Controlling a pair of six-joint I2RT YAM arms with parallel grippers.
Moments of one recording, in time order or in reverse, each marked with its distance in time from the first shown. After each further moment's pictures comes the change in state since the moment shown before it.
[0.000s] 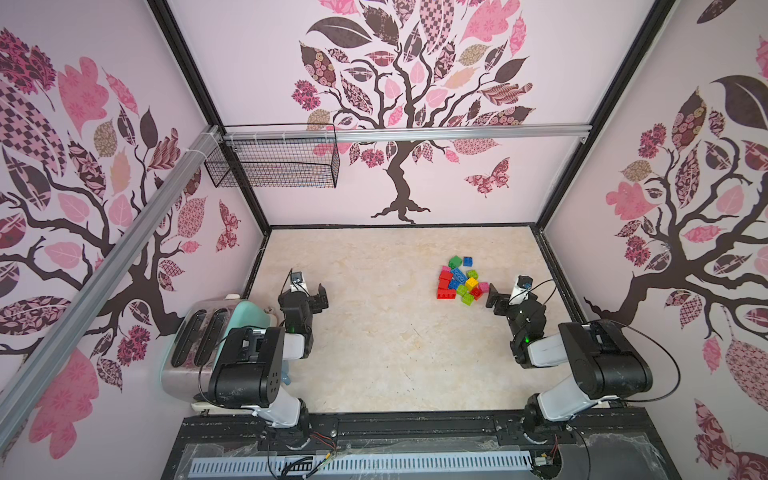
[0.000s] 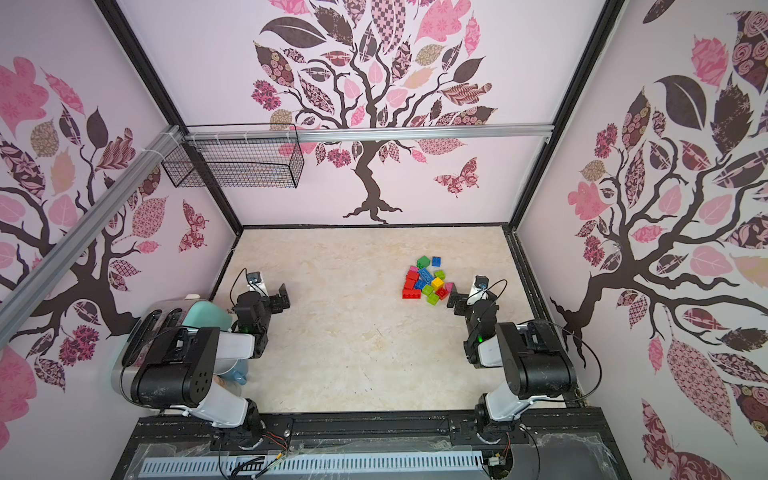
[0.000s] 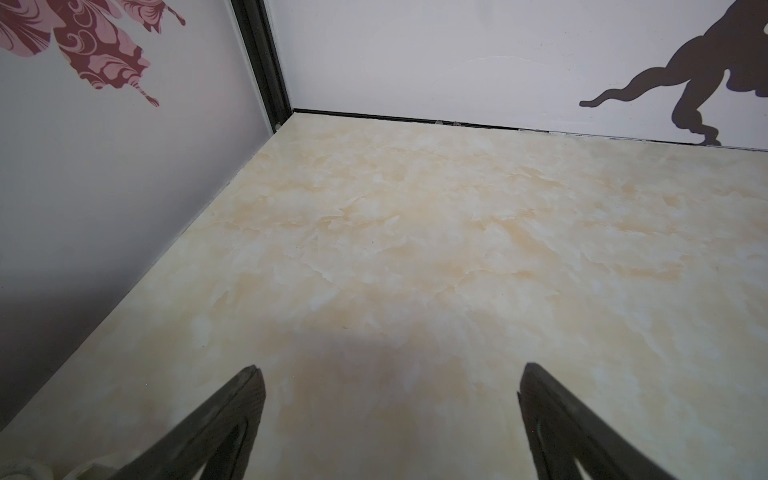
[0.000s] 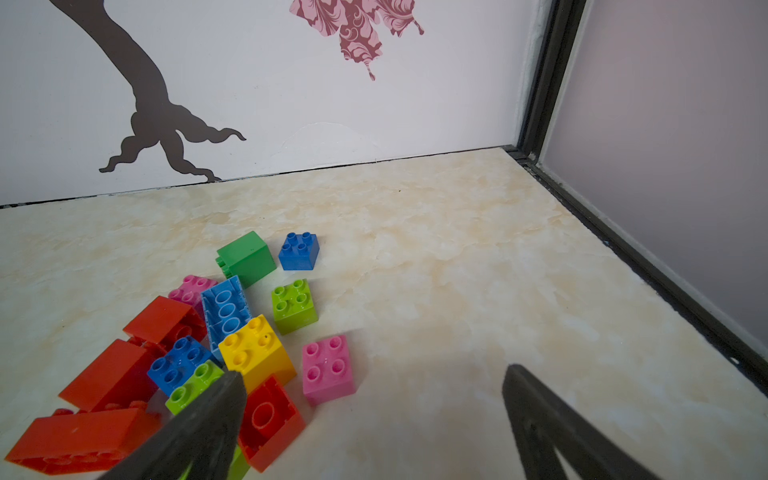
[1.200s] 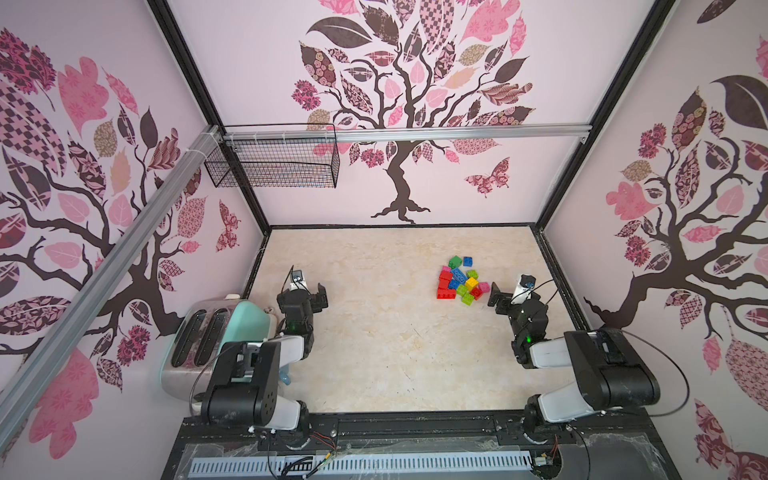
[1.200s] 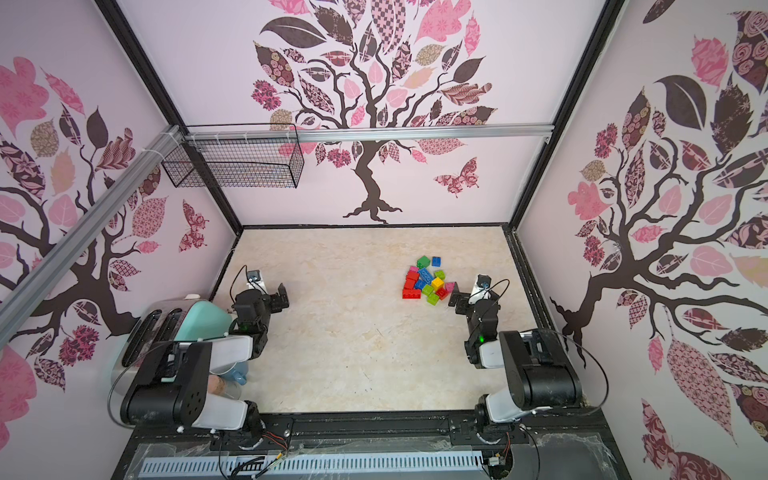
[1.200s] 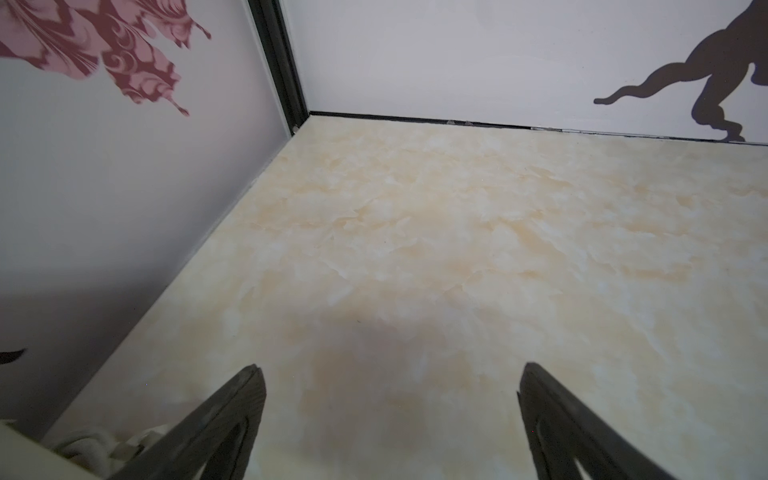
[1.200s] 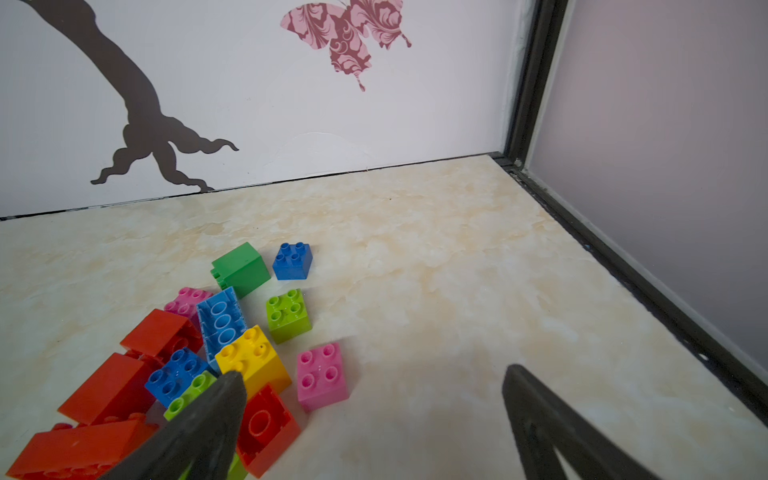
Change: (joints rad) left arm -0.076 -0.177 0.045 -0.211 -0.131 0.007; right arm 0.000 -0.135 0.005 -0.119 0.051 0.013
